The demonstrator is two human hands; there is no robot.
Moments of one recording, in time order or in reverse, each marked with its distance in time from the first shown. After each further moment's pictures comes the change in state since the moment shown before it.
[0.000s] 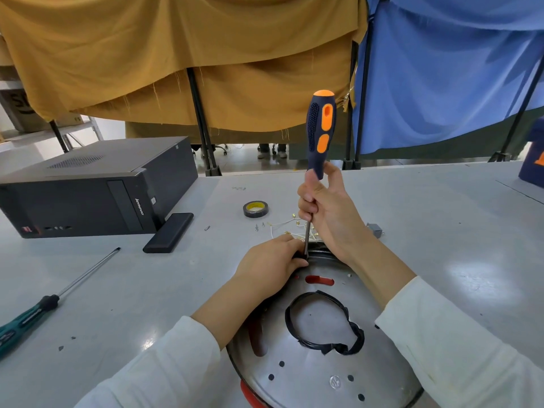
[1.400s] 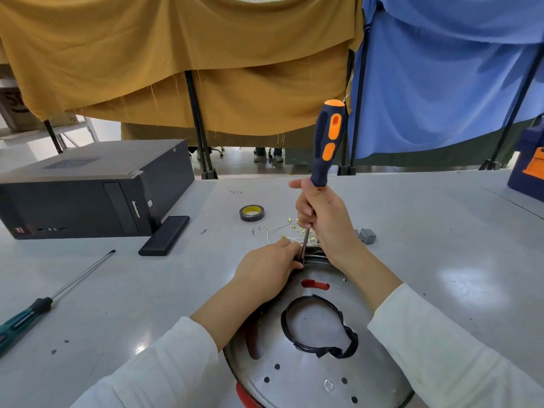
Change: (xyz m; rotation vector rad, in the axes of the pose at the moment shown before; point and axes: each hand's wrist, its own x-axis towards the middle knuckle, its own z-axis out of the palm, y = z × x) left_hand 0.001 0.003 0.001 0.096 -0.020 0.010; right_hand 0.000 0.006 -0.001 -0.182 0.079 -0.048
